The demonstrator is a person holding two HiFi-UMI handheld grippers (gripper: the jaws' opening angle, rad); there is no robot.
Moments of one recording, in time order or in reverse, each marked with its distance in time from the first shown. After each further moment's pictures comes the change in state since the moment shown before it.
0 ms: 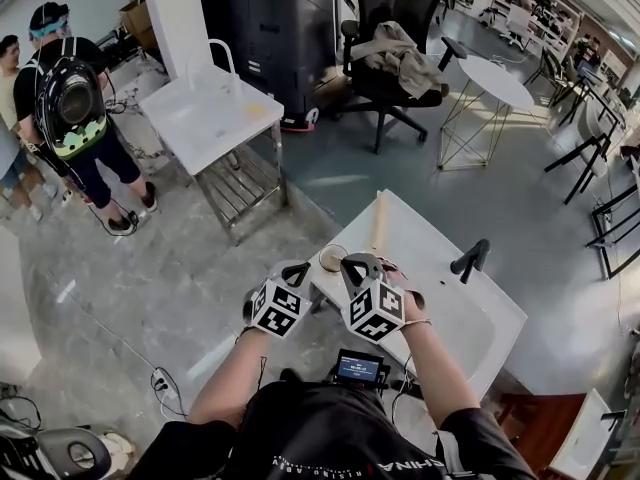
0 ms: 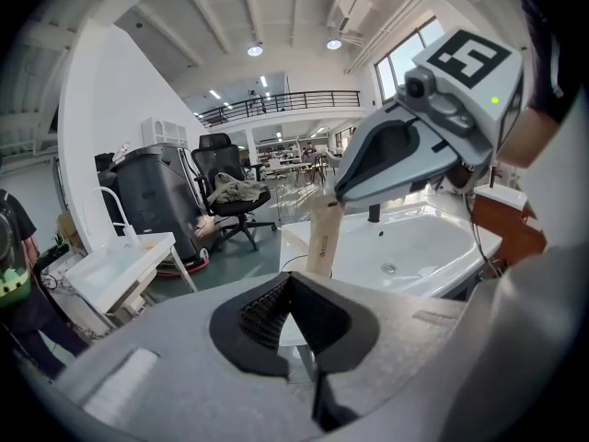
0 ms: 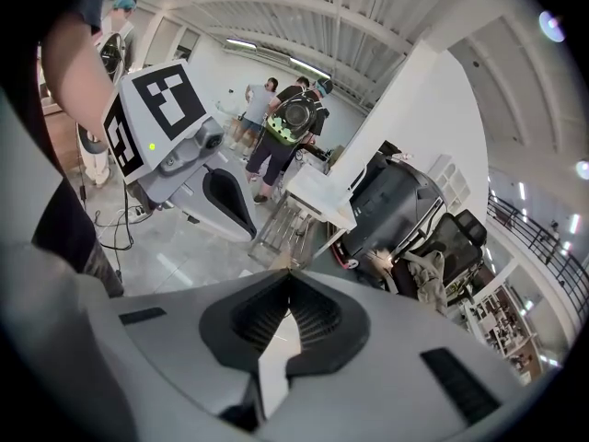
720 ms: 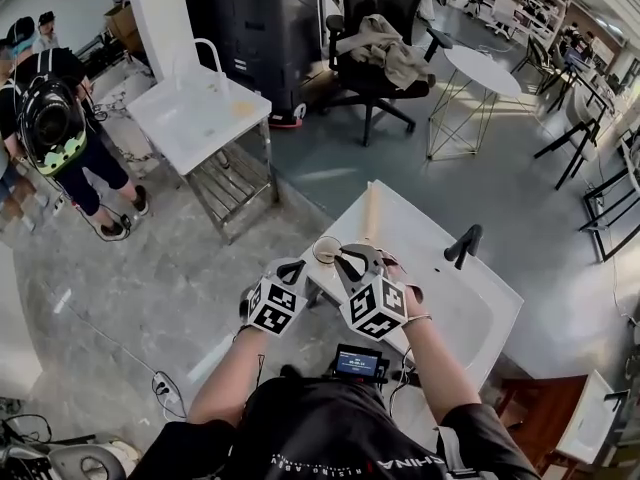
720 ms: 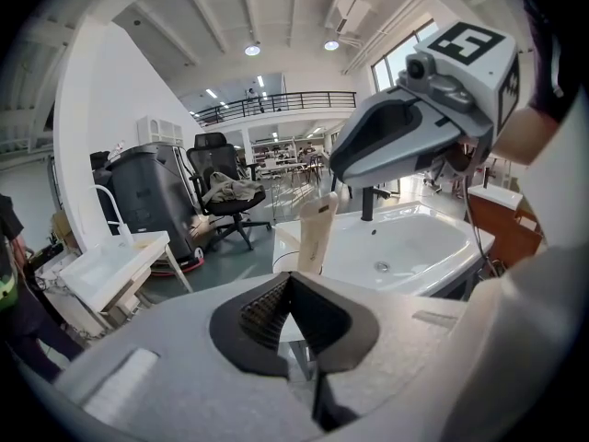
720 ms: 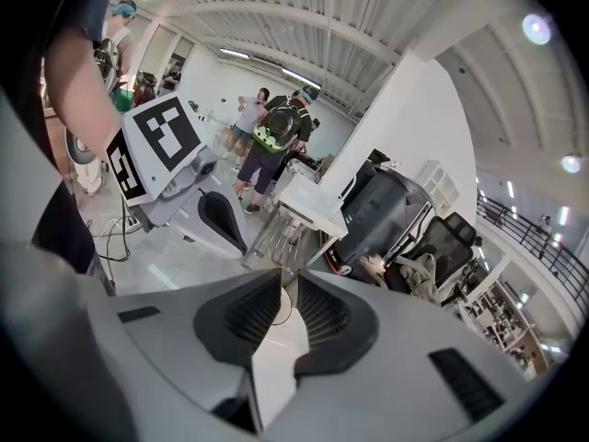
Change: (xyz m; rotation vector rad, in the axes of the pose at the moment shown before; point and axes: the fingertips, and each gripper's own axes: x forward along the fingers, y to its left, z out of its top) left arm -0.001 -0.009 -0.005 0.004 -0.003 -0.029; right arm -0.021 -0.005 0.012 0.034 -0.058 -0.051
